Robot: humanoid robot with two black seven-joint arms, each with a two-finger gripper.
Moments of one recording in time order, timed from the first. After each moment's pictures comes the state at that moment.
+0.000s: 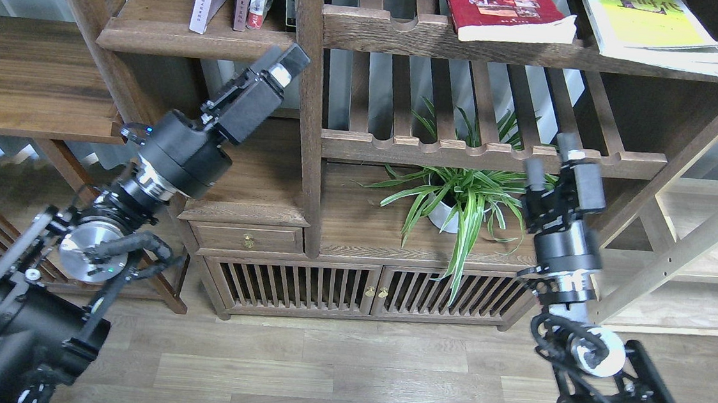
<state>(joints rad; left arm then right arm) -0.35 0.06 -1.19 -1.50 0.31 -0.43 0.09 0.09 -0.04 1.50 1.23 0.28 0.58 -0.05</state>
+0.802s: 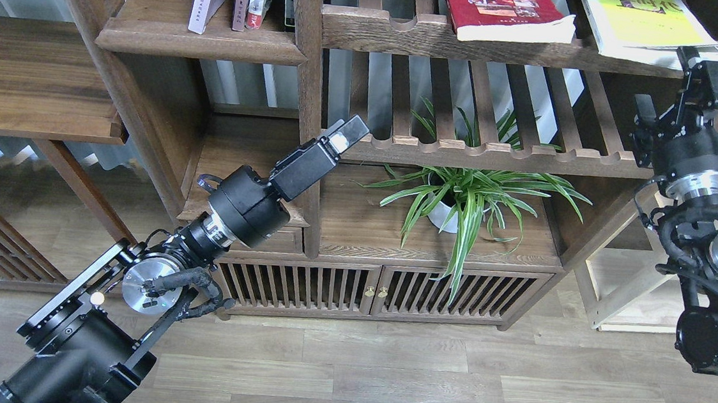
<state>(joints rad) -0.35 0.00 -1.03 -1.40 0.18 -0.49 0.11 0.33 -0.40 1.52 1.23 0.57 0.08 -0.05</state>
